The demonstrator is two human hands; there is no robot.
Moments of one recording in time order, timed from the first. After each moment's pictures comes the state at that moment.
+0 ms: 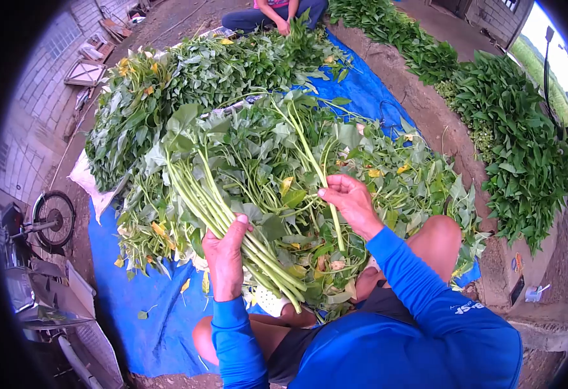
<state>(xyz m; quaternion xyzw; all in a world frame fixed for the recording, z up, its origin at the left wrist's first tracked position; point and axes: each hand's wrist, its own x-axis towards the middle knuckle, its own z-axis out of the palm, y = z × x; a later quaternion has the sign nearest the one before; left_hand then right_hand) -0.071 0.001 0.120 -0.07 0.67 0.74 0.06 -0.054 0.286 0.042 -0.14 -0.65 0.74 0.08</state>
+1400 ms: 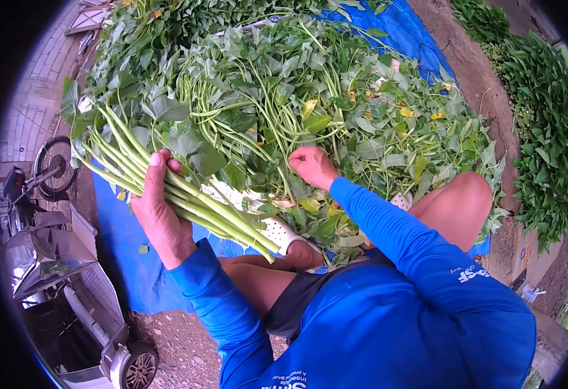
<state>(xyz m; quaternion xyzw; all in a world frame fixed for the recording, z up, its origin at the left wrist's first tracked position) -0.076 -0.081 0.157 -0.11 0.62 0.77 -0.14 -0.073 0.164 -0.109 -0.10 -0.81 0.57 -0.09</state>
